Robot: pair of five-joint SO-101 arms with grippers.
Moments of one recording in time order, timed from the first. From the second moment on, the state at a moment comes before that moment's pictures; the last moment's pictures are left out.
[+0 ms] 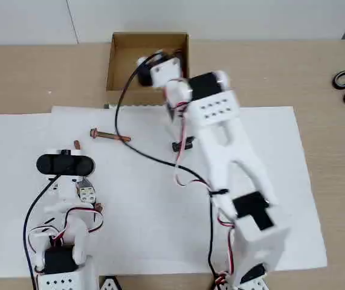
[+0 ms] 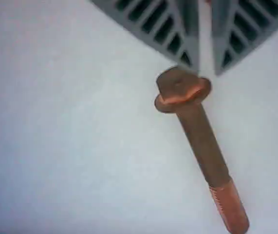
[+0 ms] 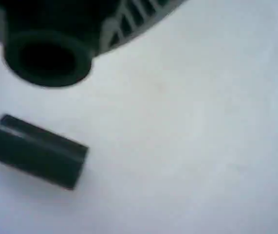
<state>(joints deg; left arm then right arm) -10.5 -102.5 94.2 58.5 -6.1 -22.0 12.5 -28.2 96.1 12.1</state>
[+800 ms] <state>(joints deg) -10.5 -45.7 27.1 71.1 2.0 -2.6 -21.9 9.0 96.4 12.4</state>
